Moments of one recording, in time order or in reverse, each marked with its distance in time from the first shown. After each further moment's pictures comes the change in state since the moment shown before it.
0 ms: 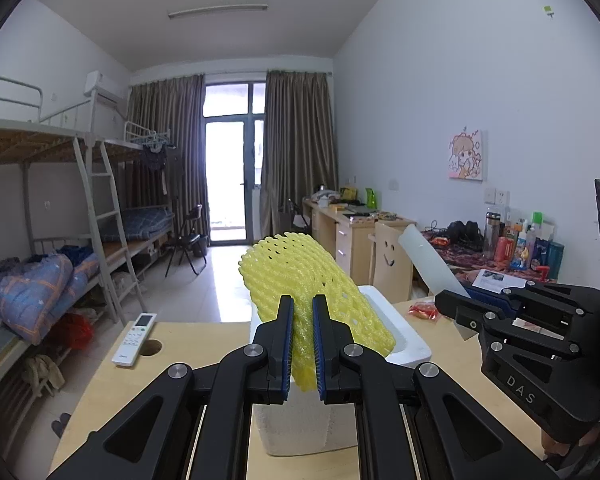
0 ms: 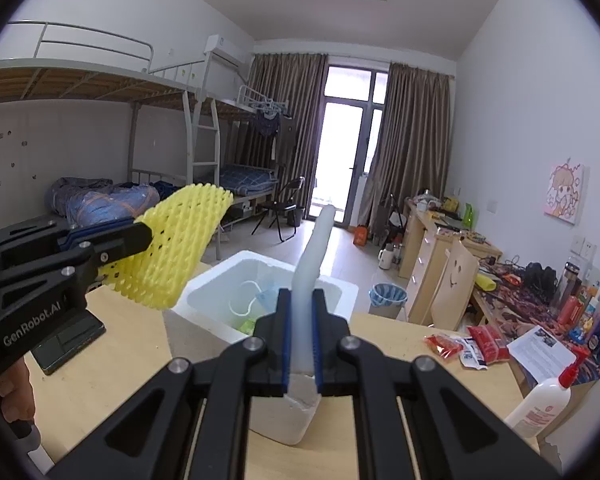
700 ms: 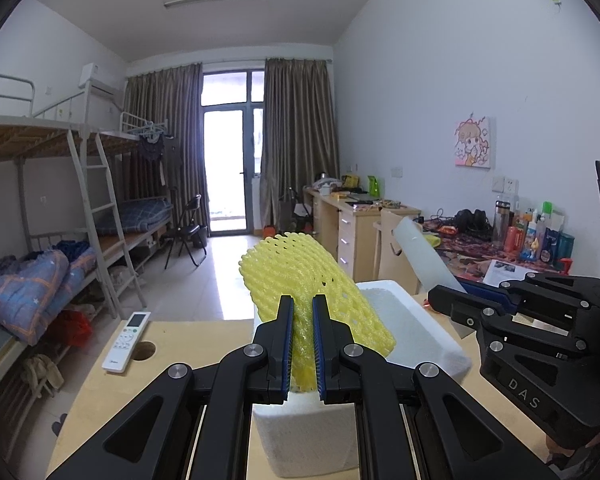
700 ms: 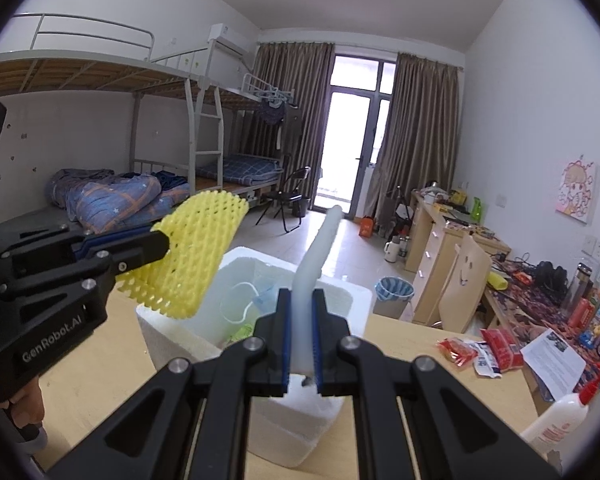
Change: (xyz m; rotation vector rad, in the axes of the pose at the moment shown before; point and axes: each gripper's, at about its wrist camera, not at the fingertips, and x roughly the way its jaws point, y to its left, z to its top) left arm 0.054 0.009 0.003 0.009 0.045 0.004; right arm 0.044 0.002 0.010 -0.008 0.038 0.028
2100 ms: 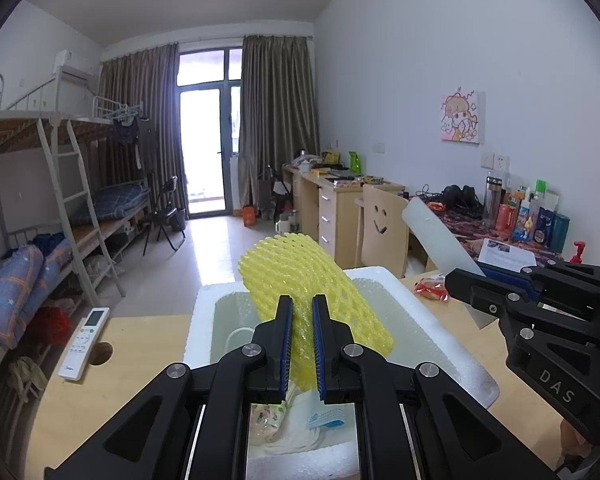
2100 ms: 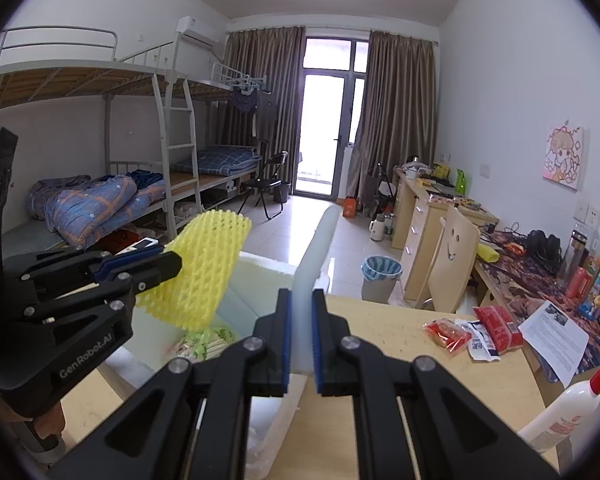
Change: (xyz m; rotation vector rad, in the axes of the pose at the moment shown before) left arm 0.074 -0.028 -0.004 0.024 0.087 -0.070; right arm 0.029 -0.027 -0.004 0.085 0.057 -0.063
